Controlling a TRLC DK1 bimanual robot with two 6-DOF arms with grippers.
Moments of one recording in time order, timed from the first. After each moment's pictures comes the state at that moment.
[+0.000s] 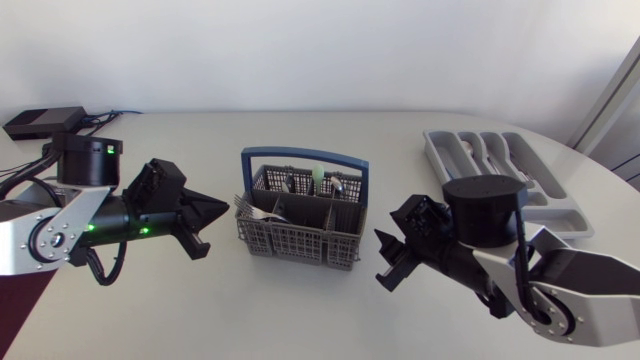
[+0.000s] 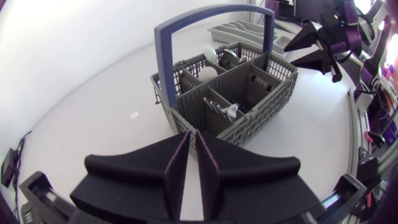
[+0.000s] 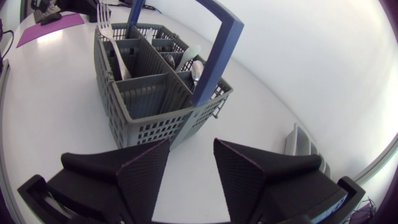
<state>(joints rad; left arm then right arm) -0.17 1.31 0.58 0.03 0.47 0.48 0.59 1.28 0.43 0.28 0.13 -0.37</state>
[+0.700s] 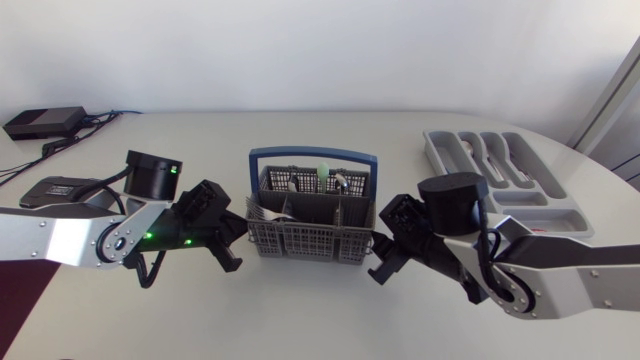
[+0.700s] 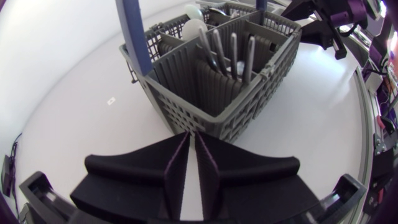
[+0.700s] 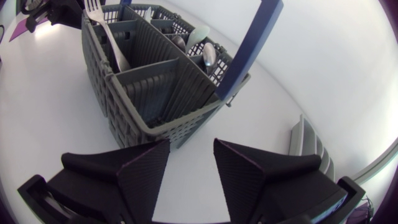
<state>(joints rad) -0.31 1.55 0.61 0.14 0.34 0.48 0.58 1.46 0.50 0.31 0.15 -0.37</state>
